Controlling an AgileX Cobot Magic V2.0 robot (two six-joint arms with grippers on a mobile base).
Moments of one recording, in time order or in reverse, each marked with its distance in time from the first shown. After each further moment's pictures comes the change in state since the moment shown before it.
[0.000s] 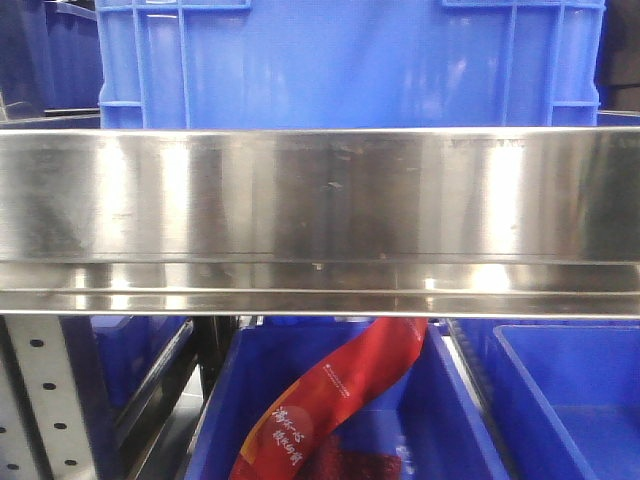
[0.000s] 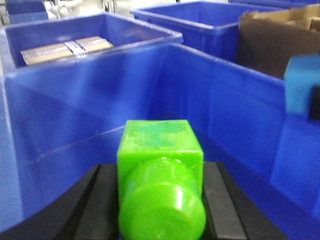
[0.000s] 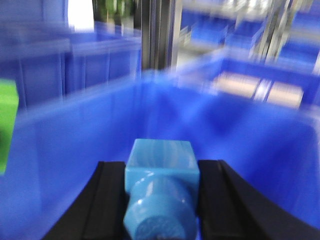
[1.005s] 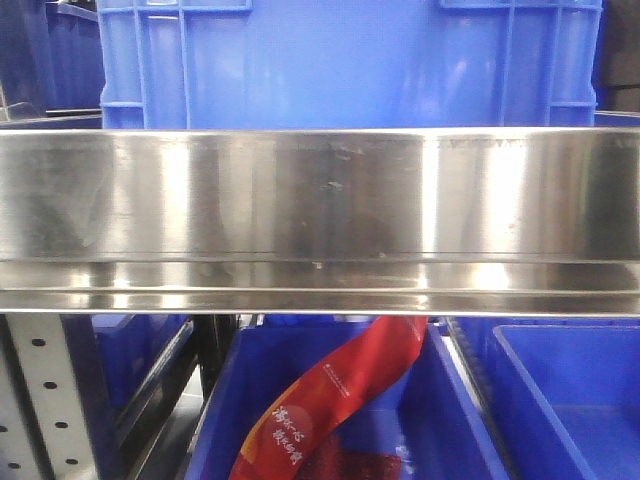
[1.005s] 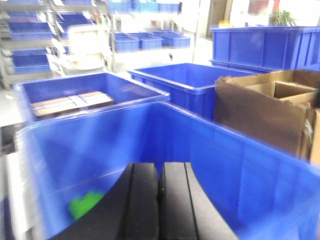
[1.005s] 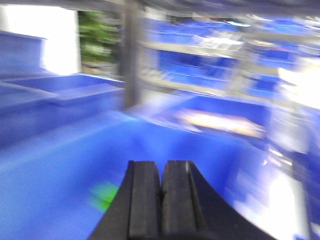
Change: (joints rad) left arm 0.041 -0.415 0.241 -0.040 -0.010 0.002; right arm -0.160 -0.327 0.217 0.022 -0.057 0.000
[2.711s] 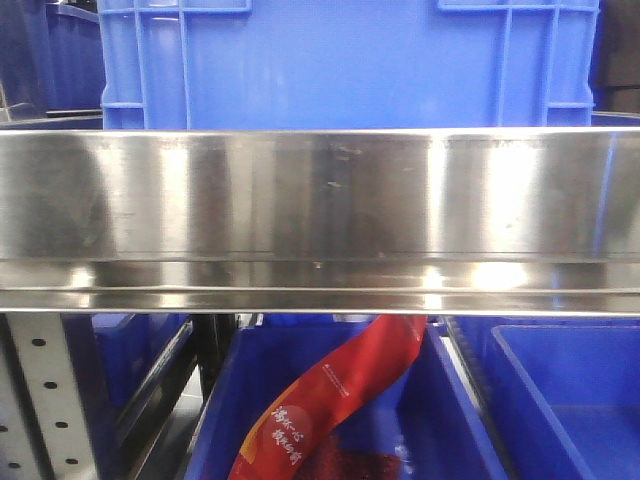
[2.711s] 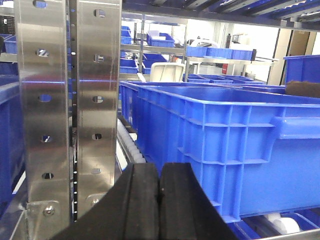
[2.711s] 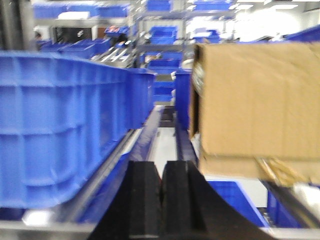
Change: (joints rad) left arm 0.247 -0.830 0.680 -0.037 -0.025 0.000; right arm -0.309 -1.006 0.900 -0.082 -0.014 0.115
